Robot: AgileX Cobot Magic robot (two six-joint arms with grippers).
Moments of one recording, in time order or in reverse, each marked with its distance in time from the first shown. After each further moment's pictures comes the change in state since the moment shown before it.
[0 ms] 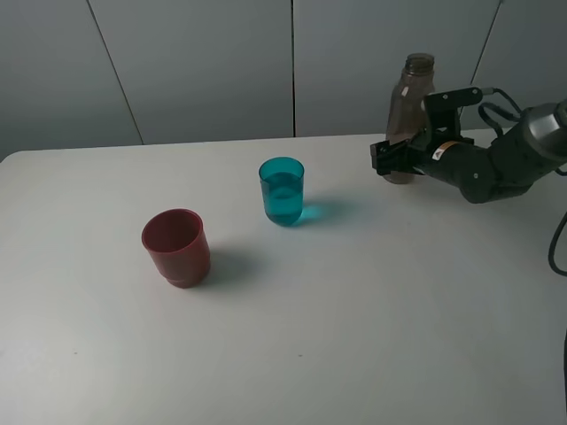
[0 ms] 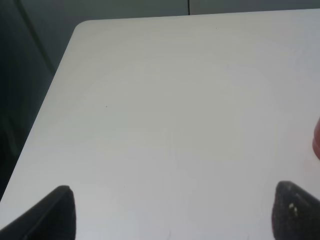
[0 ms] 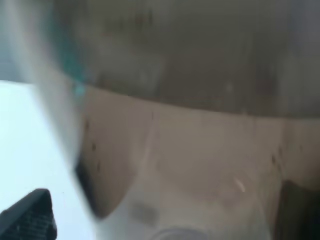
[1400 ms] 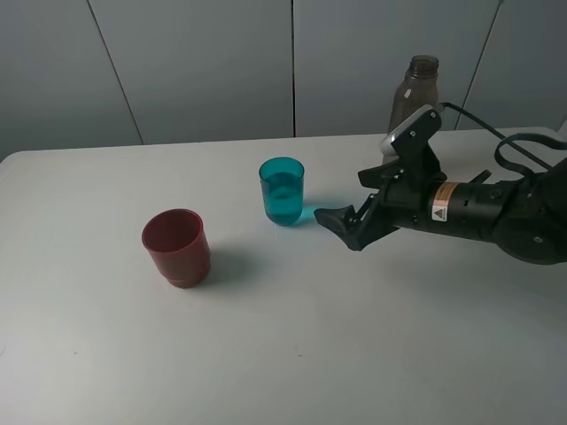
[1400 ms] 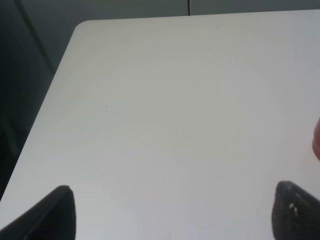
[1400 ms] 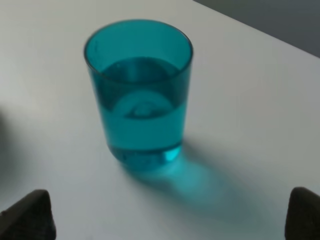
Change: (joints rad) left arm 0.000 0.000 0.000 0.000 0.000 0.000; right arm 0.173 -0.263 0.367 -0.531 -0.124 0.177
